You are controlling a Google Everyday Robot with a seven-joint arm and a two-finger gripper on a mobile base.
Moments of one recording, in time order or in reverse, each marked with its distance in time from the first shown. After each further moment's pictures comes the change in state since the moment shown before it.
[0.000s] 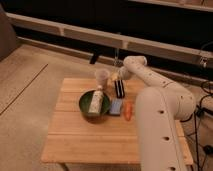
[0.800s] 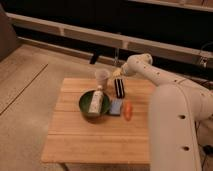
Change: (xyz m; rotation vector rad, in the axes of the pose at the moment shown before) arm -0.018 0.005 -0.050 0.008 -0.154 -0.029
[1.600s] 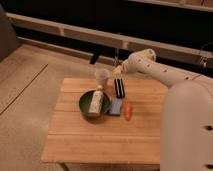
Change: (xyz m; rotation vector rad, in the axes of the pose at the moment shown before) arm -0.008 0.006 -0.071 0.053 -0.070 -0.082
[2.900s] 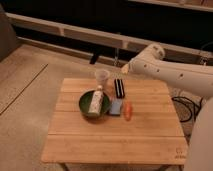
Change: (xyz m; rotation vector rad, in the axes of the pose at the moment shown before) arm 0.008 -0.002 -0.104 0.152 -0.081 0.020
